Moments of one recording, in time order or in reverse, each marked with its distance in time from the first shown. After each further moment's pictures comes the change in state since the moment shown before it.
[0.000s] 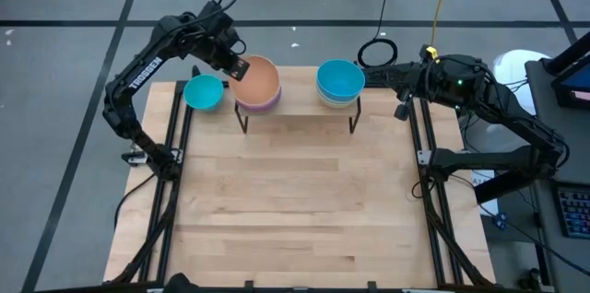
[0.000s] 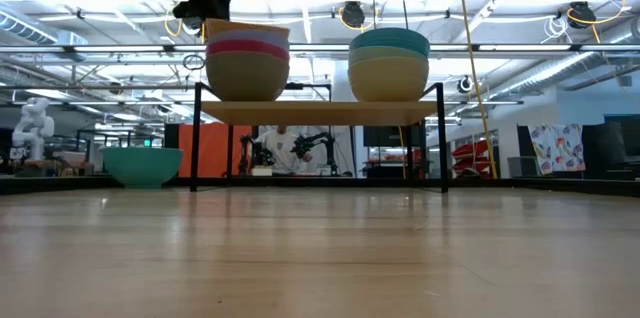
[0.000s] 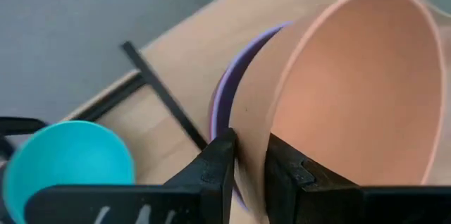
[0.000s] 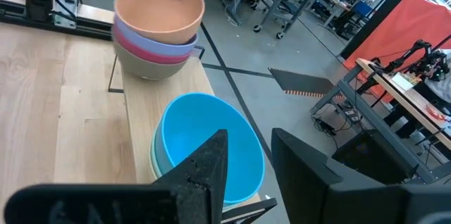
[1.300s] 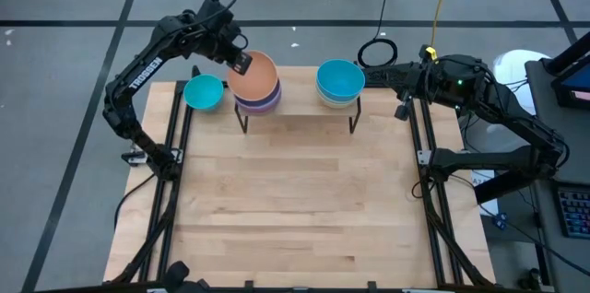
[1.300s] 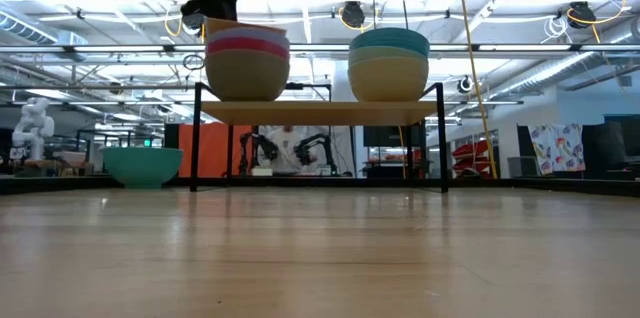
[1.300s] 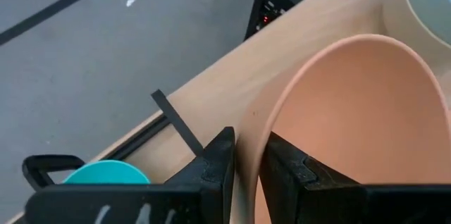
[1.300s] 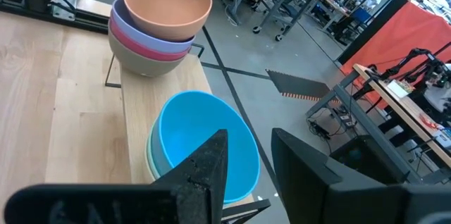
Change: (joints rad) left arm 0.000 0.000 0.000 0.117 -0.107 0.044; right arm 0.000 0.000 0.000 0.000 0.000 -0.046
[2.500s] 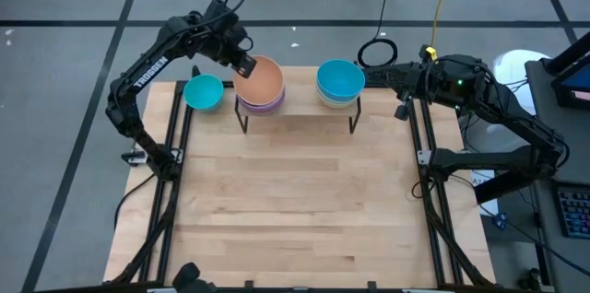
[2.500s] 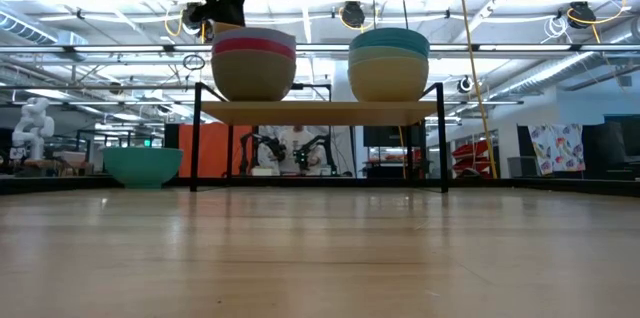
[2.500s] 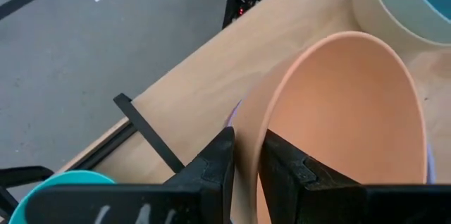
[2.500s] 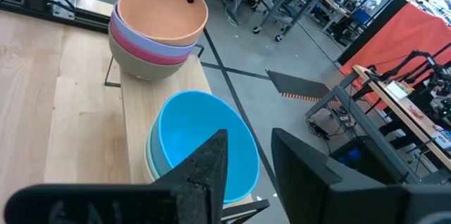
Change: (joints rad) left arm -0.012 0.029 -0.006 0.015 0.088 0.014; right arm 0.000 0.000 0.000 0.000 0.000 -0.006
